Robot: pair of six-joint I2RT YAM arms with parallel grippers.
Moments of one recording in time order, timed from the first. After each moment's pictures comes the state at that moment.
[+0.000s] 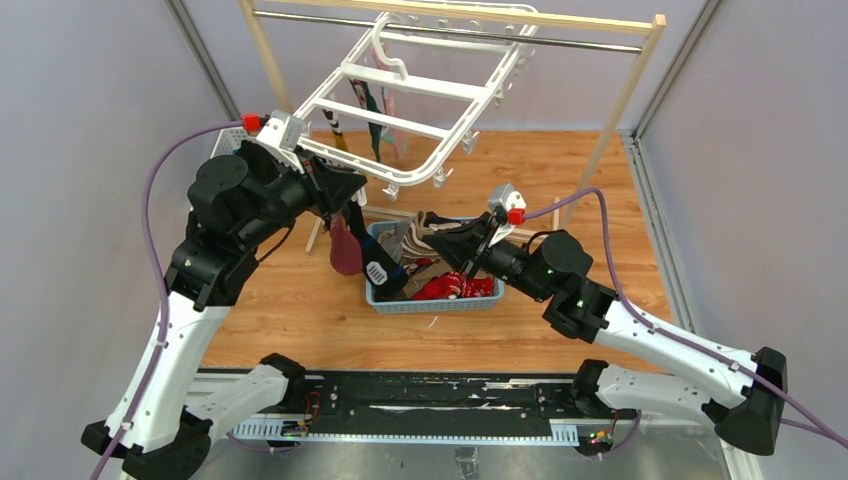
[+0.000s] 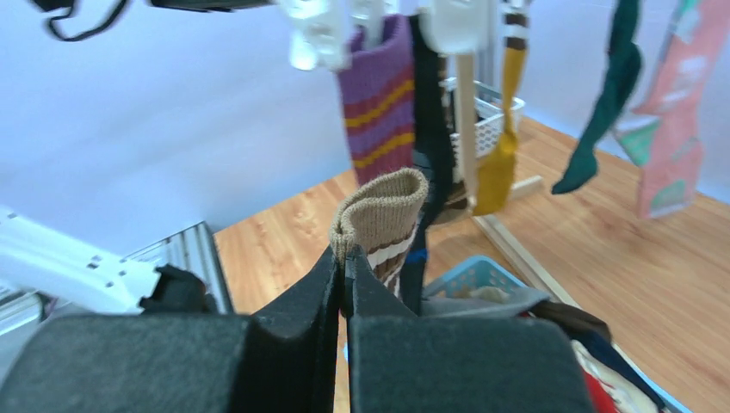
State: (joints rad) left arm -0.42 0.94 1.38 -0.50 0.29 -0.31; right arm 0.98 0.95 0.80 0.33 -0.05 0.20
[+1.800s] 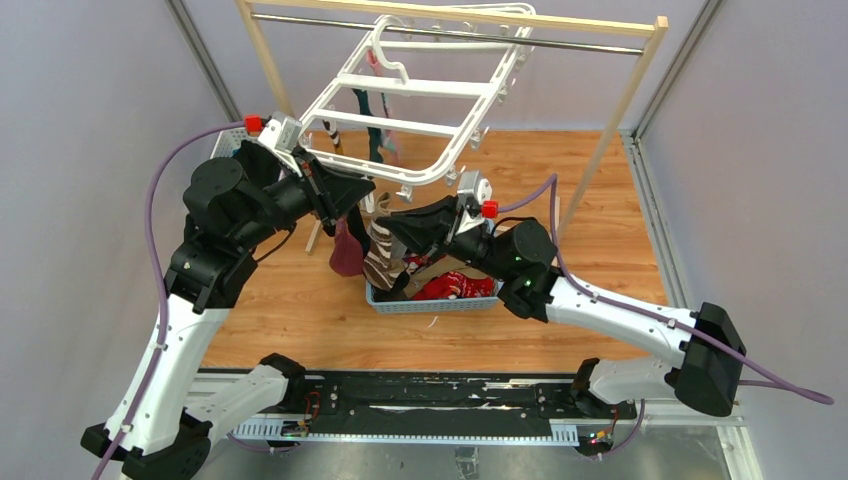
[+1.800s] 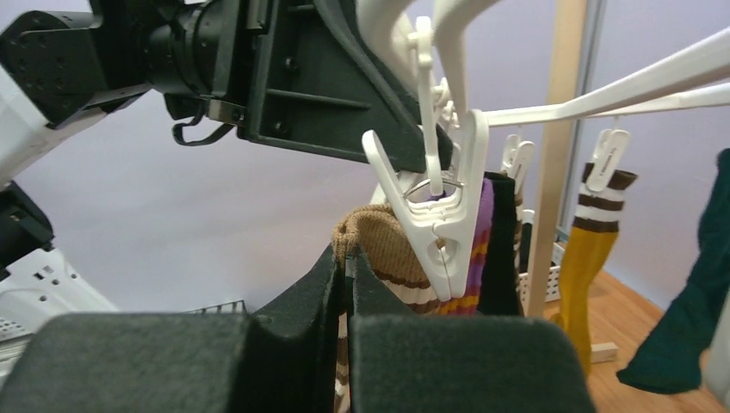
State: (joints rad) left arm -0.42 0.92 1.36 -0.44 0.44 -0.41; right arm 1.03 1.26 0.94 0.78 -0.25 0.18
